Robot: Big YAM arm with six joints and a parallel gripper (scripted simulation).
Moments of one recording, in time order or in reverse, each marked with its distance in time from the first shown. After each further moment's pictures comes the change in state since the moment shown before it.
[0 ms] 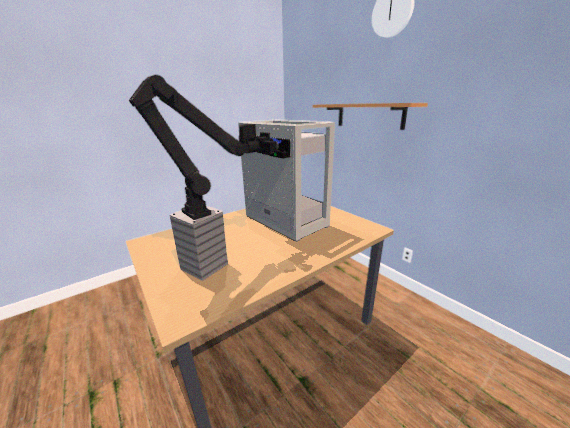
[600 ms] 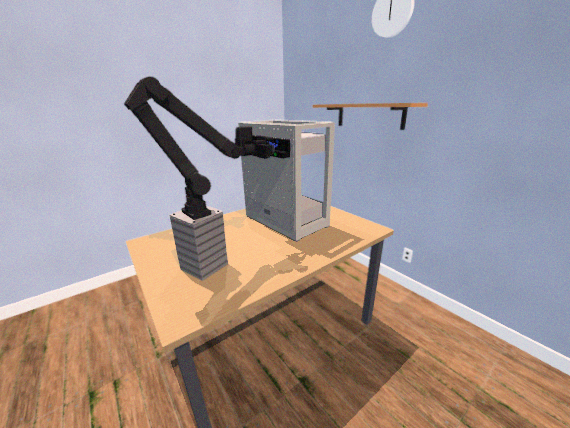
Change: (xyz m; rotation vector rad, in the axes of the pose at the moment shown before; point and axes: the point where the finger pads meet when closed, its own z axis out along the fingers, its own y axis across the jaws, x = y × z) arm 0.003 -0.016 -0.022 0.037 0.008 0.002
